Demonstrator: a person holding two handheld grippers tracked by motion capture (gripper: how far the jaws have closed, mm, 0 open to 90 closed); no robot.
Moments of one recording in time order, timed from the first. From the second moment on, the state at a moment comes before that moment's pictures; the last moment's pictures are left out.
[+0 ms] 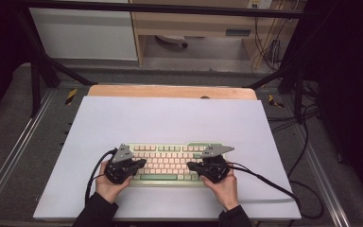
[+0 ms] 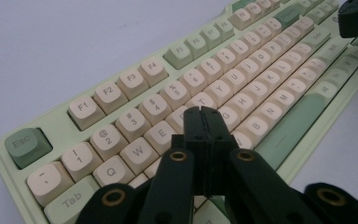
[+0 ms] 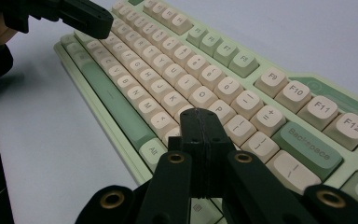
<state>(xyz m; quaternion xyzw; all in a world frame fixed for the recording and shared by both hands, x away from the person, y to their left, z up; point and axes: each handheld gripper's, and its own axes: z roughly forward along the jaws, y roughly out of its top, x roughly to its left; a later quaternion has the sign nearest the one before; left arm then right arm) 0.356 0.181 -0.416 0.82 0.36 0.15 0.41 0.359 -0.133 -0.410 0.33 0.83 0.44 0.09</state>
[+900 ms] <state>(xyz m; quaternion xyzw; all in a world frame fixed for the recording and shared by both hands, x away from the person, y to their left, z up) 0.376 0.179 -0.429 0.82 0.38 0.16 0.40 0.359 -0.135 -0.409 0.33 0.83 0.44 0.09</state>
